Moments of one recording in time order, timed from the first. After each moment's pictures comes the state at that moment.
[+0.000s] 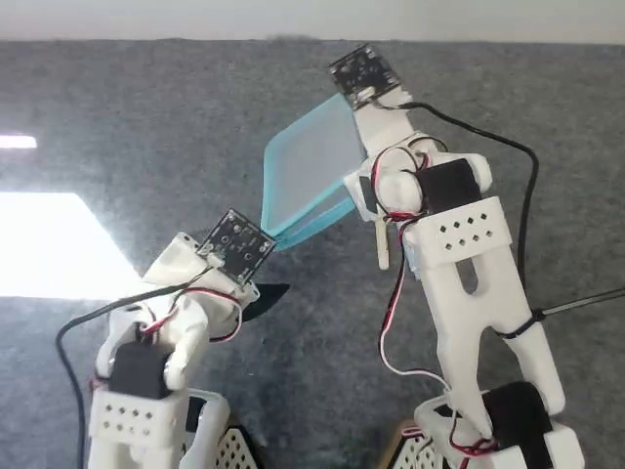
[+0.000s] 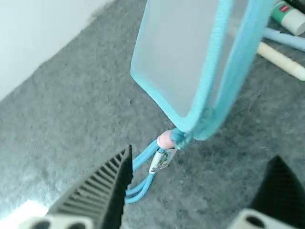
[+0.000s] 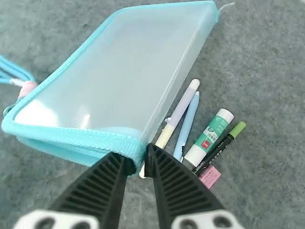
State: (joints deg) left arm 3.2 -74.2 64.8 63.0 -25.6; right arm -23.8 -15.0 -0.2 79.0 13.5
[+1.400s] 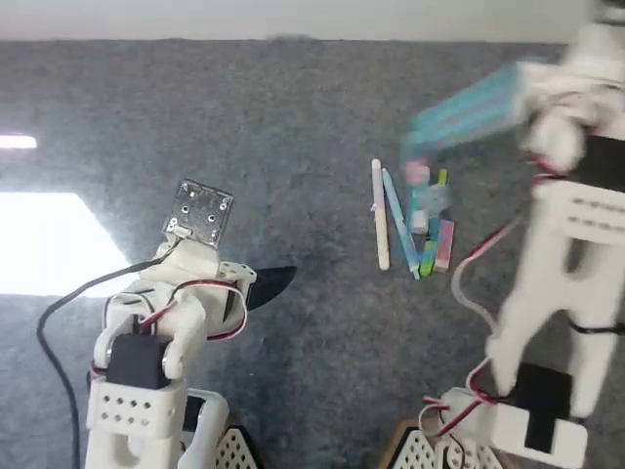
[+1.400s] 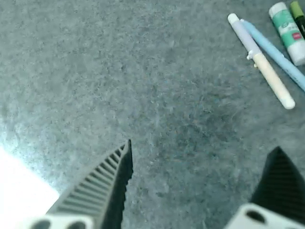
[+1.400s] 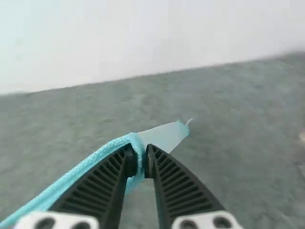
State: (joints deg) left arm 1.9 -71.3 60.5 68.6 -3.1; right arm 13.1 -9.2 -19.3 67.0 -1.5
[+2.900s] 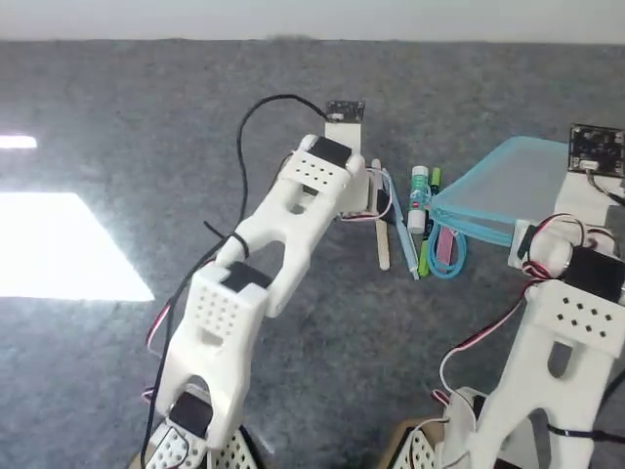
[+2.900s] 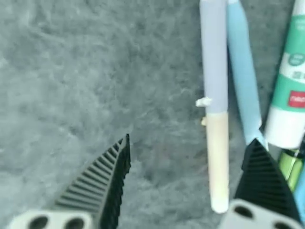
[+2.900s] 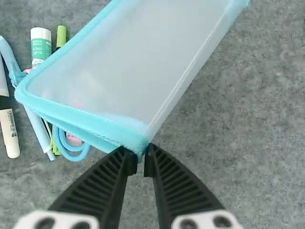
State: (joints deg) left arm 22.2 45.0 -27.6 78.4 29.3; right arm 19.4 -39.0 32.4 70.9 10.7
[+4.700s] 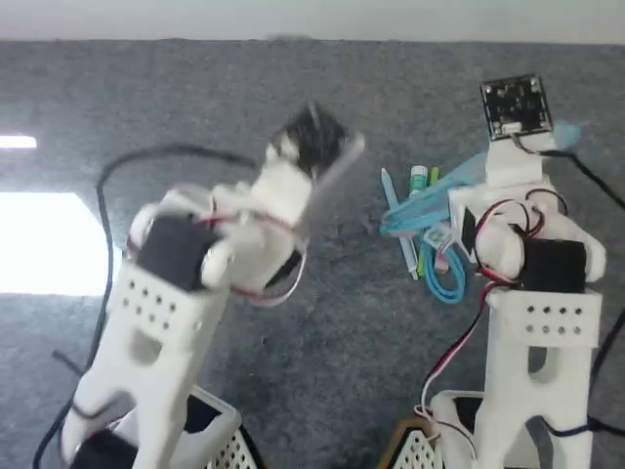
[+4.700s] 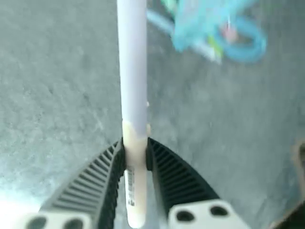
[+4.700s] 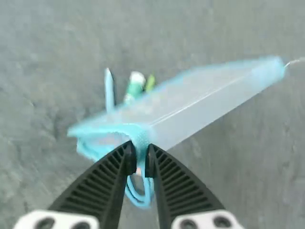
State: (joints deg) left arm 22.1 -33.2 11.8 98.8 -15.7; right arm -2.6 -39.0 15.6 76.3 9.6
